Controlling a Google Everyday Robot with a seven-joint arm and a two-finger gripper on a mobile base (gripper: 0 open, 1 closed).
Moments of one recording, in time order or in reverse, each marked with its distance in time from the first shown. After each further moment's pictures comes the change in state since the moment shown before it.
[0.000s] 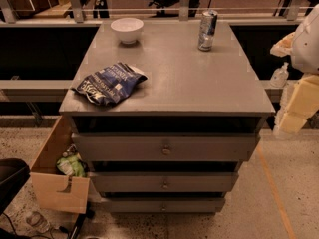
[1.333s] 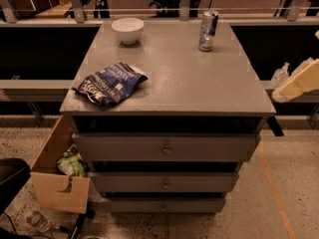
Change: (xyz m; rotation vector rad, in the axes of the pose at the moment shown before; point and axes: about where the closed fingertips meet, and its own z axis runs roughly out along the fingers) arm 0.052 -0.097 0.010 0.278 -0.247 0.397
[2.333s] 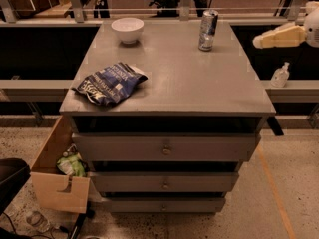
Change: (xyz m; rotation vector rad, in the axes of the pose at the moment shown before) arm -0.061 -0.137 0.072 0.151 -0.545 0.201
